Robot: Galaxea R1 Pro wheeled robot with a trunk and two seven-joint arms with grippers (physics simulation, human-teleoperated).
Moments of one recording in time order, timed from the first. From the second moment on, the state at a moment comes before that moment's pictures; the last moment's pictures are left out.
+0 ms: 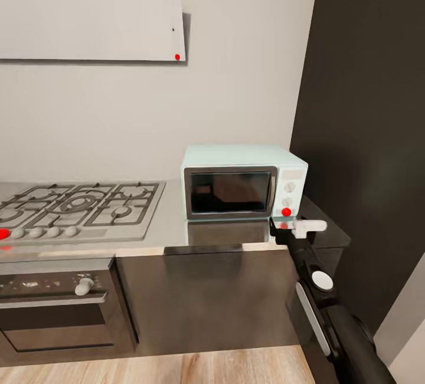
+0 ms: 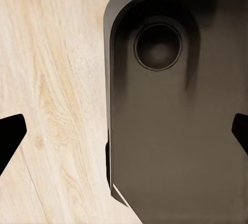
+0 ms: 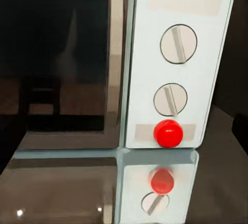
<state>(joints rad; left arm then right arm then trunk) 0.01 0.04 0.01 -0.06 0.00 -0.01 0.01 -0.39 -0.04 0.10 -1.45 0.01 0.13 -0.14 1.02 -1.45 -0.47</state>
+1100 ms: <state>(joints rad) 0.01 0.04 0.01 -0.05 0.00 -0.01 0.01 -0.47 -0.04 0.22 -1.46 0.01 0.27 -0.15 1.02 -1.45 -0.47</state>
